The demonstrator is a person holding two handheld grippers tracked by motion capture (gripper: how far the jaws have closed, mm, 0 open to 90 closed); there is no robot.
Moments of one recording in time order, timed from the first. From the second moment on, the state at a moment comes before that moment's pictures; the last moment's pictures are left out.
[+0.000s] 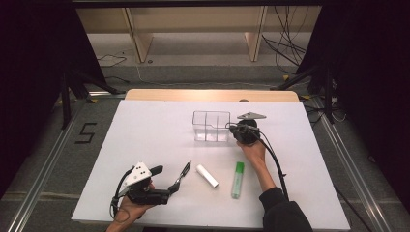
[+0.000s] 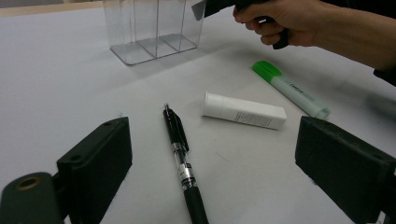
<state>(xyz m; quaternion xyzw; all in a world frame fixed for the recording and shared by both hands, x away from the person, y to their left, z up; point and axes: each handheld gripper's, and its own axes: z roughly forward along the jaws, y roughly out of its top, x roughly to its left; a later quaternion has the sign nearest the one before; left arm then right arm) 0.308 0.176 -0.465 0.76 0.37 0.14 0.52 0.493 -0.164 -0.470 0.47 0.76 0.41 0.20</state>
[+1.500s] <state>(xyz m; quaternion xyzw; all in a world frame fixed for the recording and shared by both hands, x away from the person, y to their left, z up) 0.309 0.176 -0.467 0.76 0.38 0.14 0.51 0.467 -0.178 -0.438 0.45 0.75 0.43 0.22</state>
